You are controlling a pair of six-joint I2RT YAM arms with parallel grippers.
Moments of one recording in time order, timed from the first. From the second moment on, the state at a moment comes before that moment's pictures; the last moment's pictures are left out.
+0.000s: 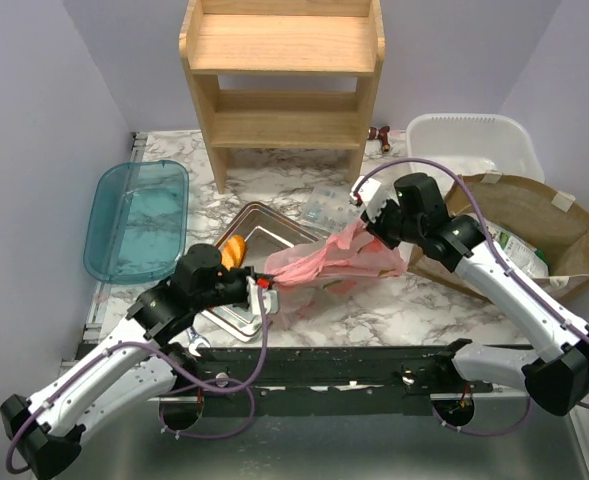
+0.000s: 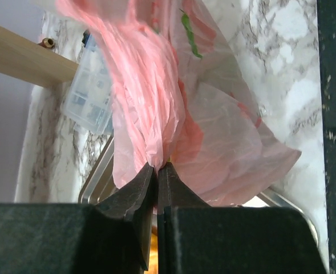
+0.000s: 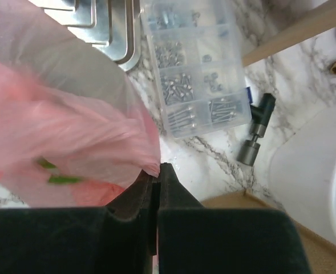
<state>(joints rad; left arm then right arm) -0.73 0.71 0.67 -0.40 0.46 0.81 0.56 1.19 1.12 -0.65 -0.12 -0.49</state>
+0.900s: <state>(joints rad) -0.73 0.90 1.17 -0.51 0.42 0.55 0.44 1.25 1.39 -0.76 -0.60 -0.33</state>
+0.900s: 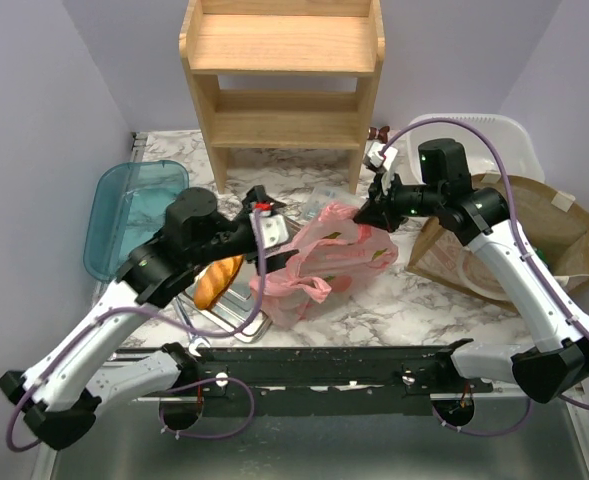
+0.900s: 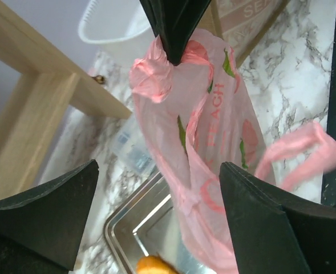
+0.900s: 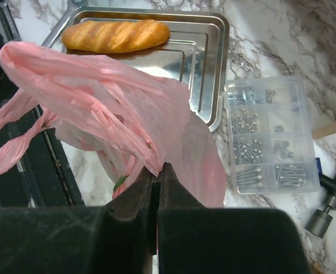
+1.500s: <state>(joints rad) -0.70 1.46 1.35 -0.17 0.56 0.18 0.44 1.18 1.38 -0.88 -0.58 -0.35</state>
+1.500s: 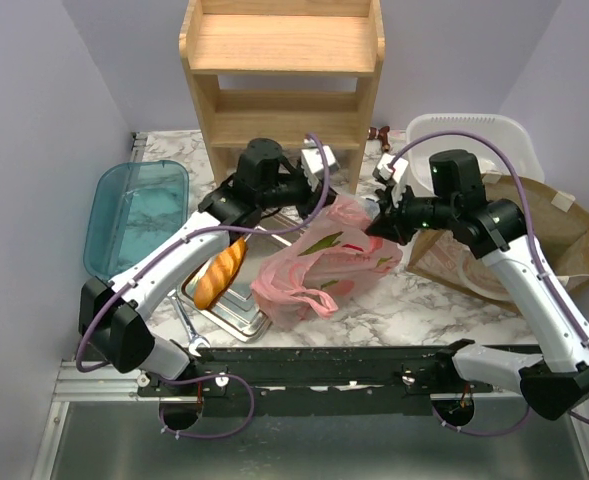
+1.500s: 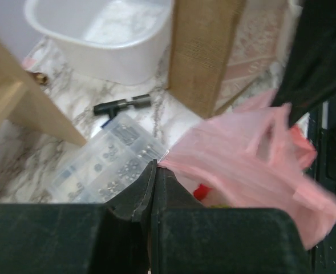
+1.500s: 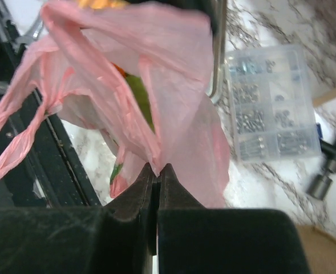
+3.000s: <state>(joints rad) -0.92 1.25 1.25 -0.98 0.44 0.73 0.36 1.23 1.43 -0.92 -0.35 -0.34</state>
